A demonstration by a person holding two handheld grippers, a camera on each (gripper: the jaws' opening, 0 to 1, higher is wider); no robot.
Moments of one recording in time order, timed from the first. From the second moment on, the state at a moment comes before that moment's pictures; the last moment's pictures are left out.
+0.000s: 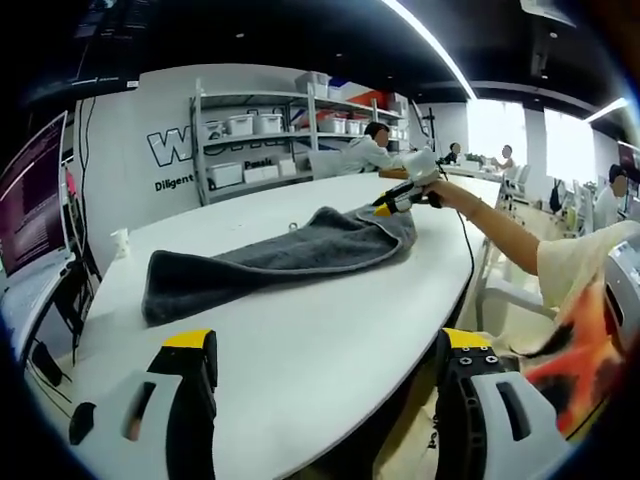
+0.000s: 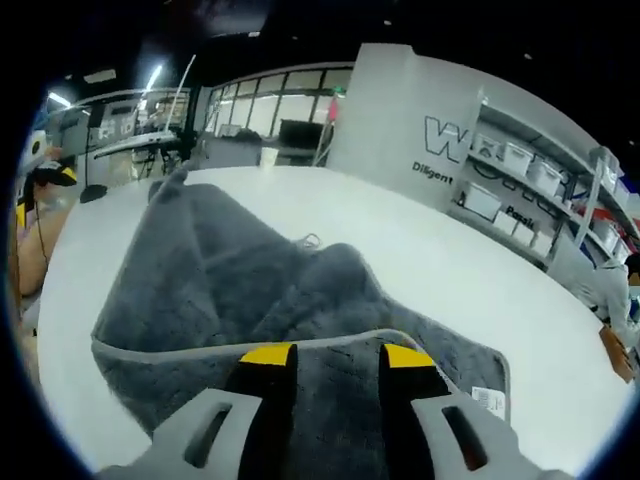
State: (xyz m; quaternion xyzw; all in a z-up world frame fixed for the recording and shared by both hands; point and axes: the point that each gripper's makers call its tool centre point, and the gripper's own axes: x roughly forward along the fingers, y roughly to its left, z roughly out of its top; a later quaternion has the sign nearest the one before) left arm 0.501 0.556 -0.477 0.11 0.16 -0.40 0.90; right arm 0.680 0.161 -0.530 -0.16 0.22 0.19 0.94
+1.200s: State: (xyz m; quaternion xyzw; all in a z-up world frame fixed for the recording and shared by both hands) left arm 0.502 0.560 -0.473 0.11 0.16 -0.40 0.90; right arm 0.661 0.147 -0.518 -0.14 0.18 0.15 0.96
